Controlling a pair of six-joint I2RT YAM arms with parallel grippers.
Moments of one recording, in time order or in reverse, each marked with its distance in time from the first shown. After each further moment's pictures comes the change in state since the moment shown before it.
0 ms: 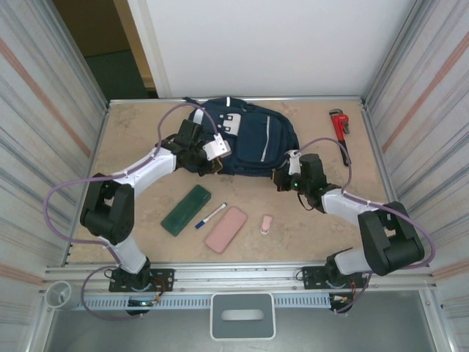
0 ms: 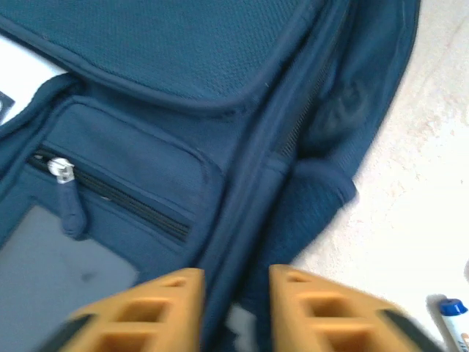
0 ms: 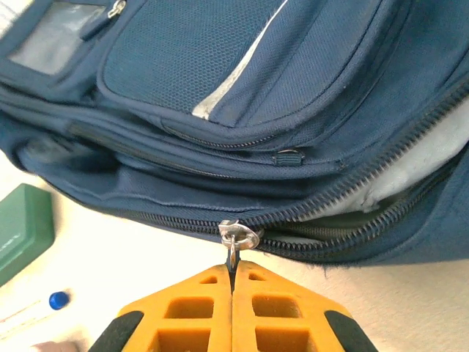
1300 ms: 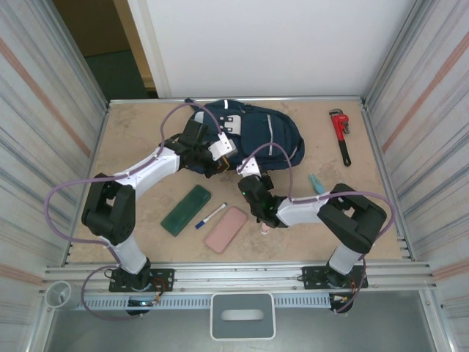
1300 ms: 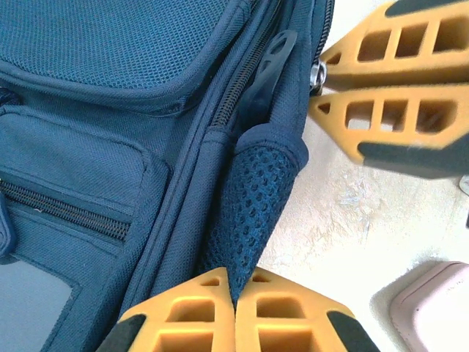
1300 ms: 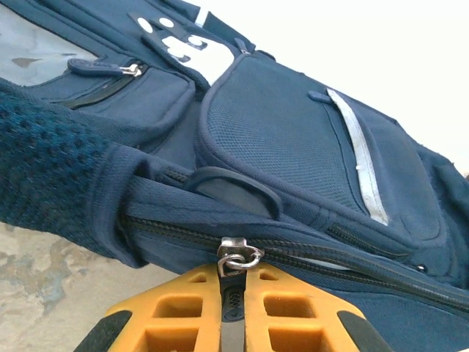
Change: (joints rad) left arm -0.034 0.010 0.040 -0.042 0.124 -0.138; right arm 0.576 0.263 0.124 0.321 1.121 -0.328
